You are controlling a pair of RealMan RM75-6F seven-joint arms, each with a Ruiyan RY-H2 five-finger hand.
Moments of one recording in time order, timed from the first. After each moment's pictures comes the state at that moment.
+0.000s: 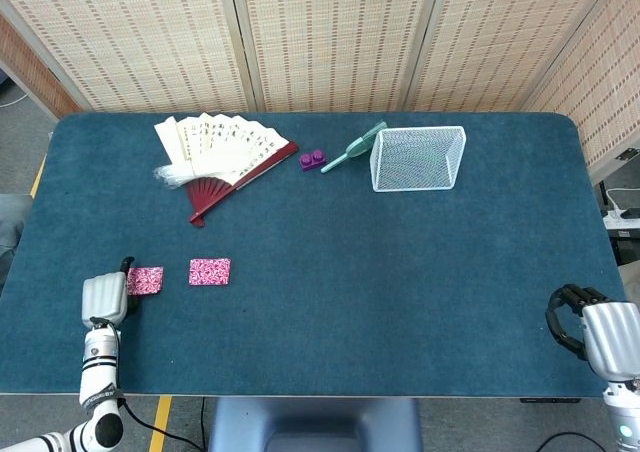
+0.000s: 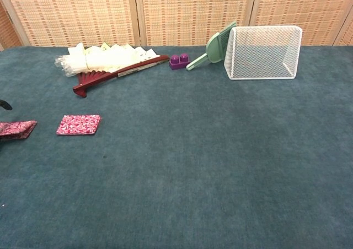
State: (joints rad) left arm -0.43 -1.61 -0.16 -1.32 0.86 1.25 0.56; right arm 0.03 -1.13 0.06 -1.55 -1.62 1.63 0.00
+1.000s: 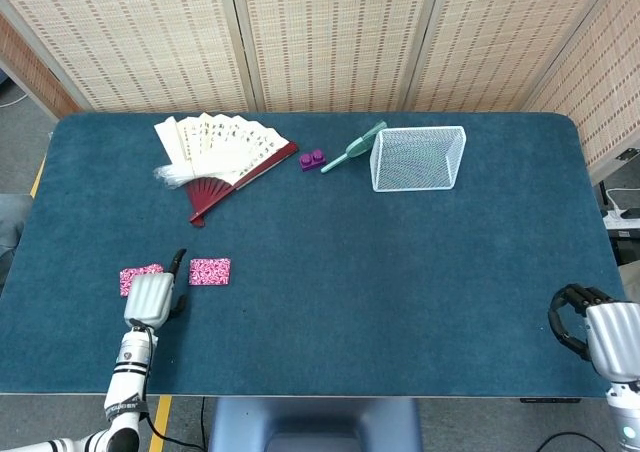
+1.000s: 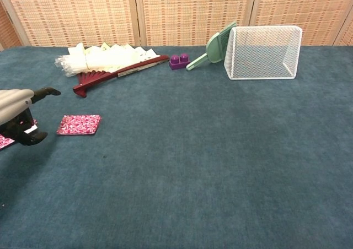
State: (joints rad) left arm -0.46 -1.58 -0.15 -1.59 0.97 1.27 0.64; right arm 0.03 -1.13 0.06 -1.54 -1.62 1.64 0.01
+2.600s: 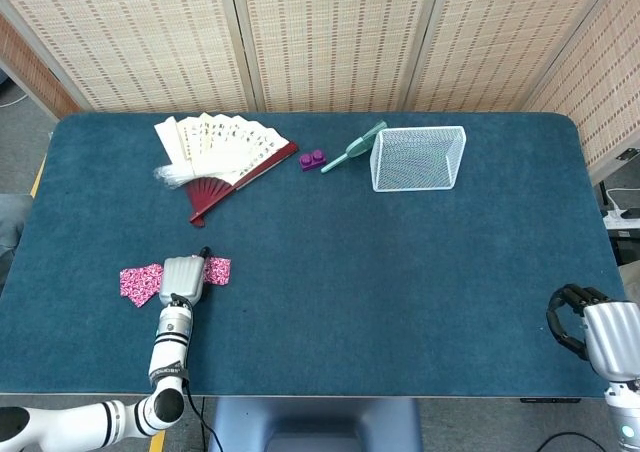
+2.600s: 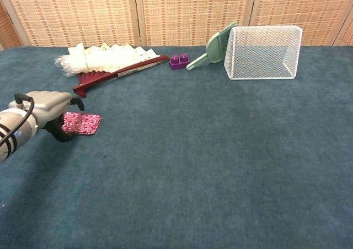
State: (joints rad) left arm -0.66 -1.74 -0.25 -1.44 0.66 1.22 0.92; right arm 0.03 -1.13 0.06 -1.55 -1.62 1.63 0.01
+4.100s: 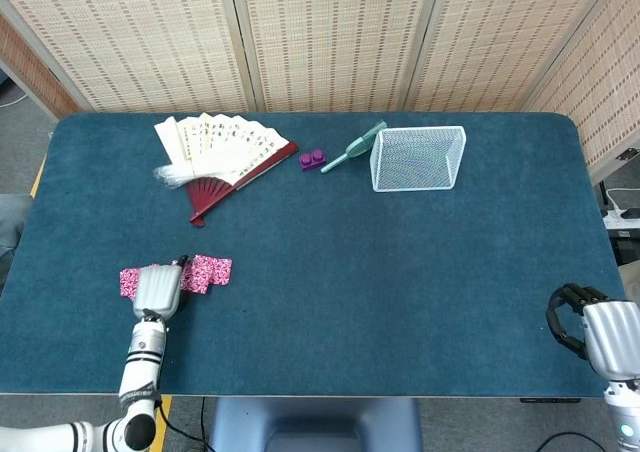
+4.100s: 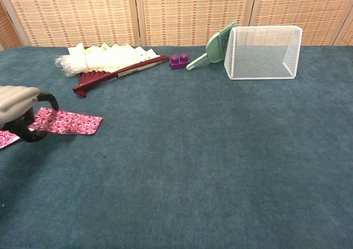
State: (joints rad) left arm -0.56 -1.60 -0.12 -1.59 0.82 1.35 0.79; right arm 0.04 -1.13 0.06 -1.55 -1.62 1.62 0.00
